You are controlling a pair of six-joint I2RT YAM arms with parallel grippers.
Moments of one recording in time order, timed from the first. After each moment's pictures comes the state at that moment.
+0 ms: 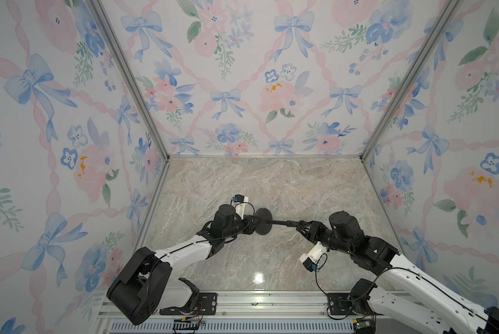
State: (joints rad) left arm -0.58 1.30 0.50 0.36 0.36 -0.65; right arm 0.74 0.82 0.70 -0.54 -0.07 -2.01
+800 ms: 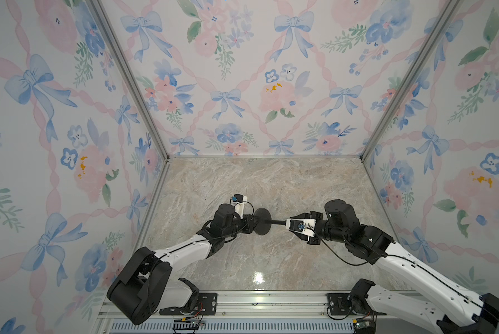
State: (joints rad) left arm -0.57 1.30 0.51 0.34 0.35 -0.65; right arm 0.76 0.95 0.88 -0.46 -0.24 -0.66
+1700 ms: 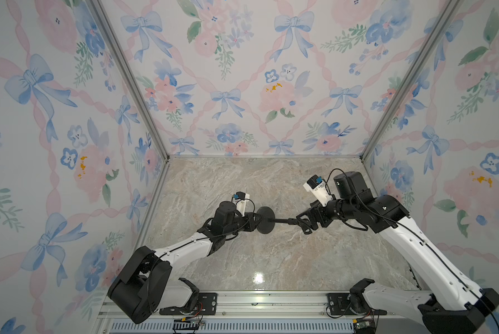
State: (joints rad) left arm -0.58 1.32 0.55 0.34 0.41 -0.70; right arm 0.53 1.15 1.30 -1.06 -0.33 -0.02
